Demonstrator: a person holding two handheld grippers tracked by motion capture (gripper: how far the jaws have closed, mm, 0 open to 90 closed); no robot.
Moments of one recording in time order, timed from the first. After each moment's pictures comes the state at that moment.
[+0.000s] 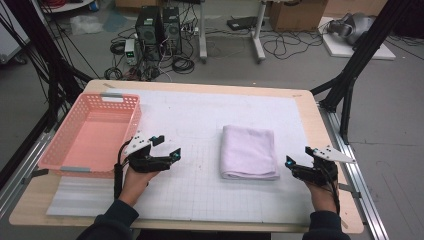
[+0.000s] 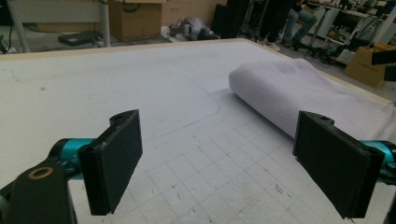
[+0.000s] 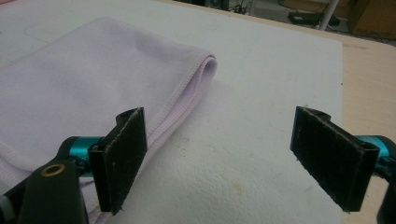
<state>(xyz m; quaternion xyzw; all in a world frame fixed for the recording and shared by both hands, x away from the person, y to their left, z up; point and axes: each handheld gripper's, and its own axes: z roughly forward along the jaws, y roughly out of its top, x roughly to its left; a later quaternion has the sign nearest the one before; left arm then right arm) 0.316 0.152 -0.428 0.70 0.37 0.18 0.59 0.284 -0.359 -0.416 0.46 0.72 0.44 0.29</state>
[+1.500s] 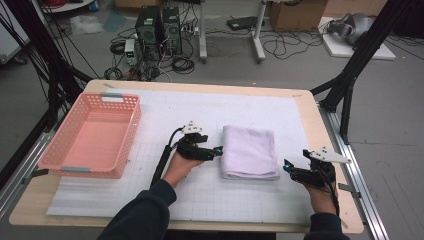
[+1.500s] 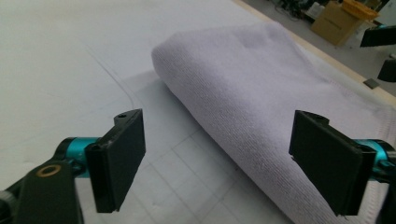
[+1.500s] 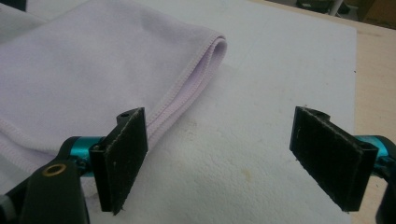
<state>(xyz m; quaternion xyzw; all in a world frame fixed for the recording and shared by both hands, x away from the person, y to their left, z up) 0.374 0.028 -0.439 0.76 0.37 0.05 0.52 0.283 -0.355 -0.420 0.46 0.74 0.41 0.28</state>
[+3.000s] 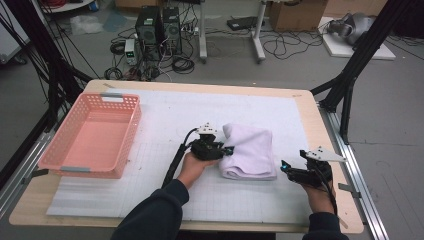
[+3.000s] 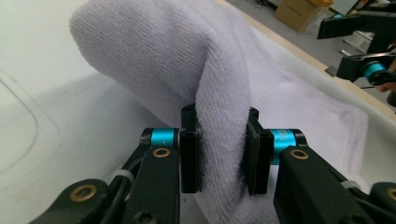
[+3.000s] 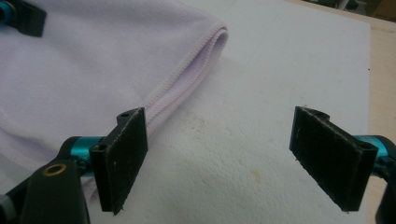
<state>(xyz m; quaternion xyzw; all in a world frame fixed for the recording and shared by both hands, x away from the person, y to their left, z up) 0.376 0.003 -0.438 0.78 0.32 0.01 0.55 0.286 -0.350 -0.423 0.45 0.75 0.41 0.27</state>
